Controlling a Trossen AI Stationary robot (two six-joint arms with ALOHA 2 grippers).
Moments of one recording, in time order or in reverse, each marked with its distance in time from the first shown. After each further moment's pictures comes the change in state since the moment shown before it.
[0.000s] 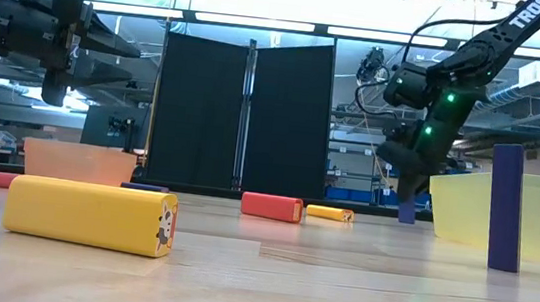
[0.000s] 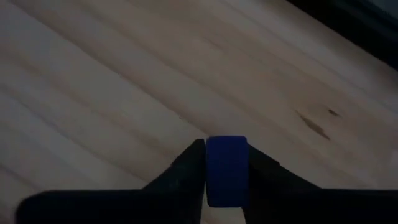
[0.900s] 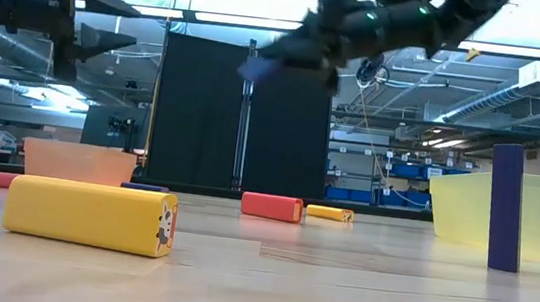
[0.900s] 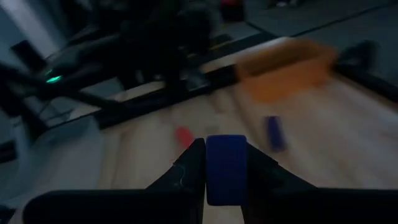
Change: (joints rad) left arm 0.000 0.000 0.000 0.319 0.008 0.155; right arm 0.577 0.185 0.234 0.783 -0.183 -0.021
